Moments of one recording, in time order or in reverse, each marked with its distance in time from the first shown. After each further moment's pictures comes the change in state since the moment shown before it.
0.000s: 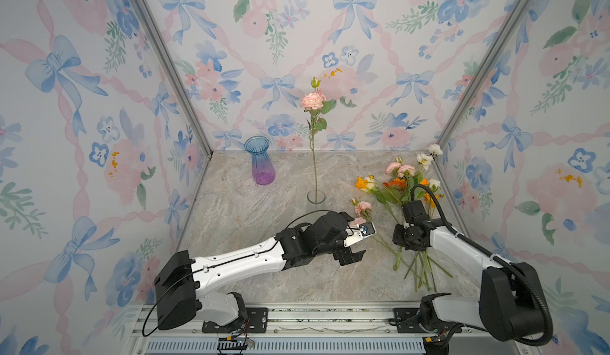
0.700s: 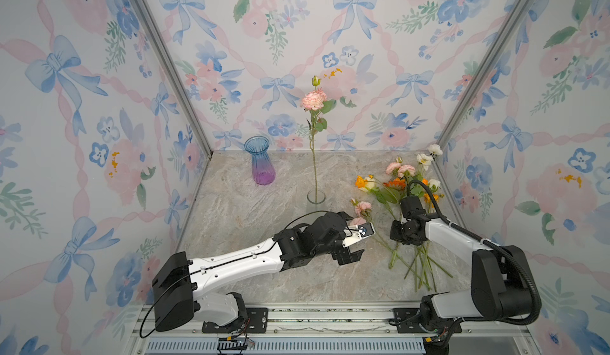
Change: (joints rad) left arm 0.000 -0.013 -0.013 0.007 -0.019 0.026; right arm -0.010 0.091 0.048 0.041 -0.040 -0.033
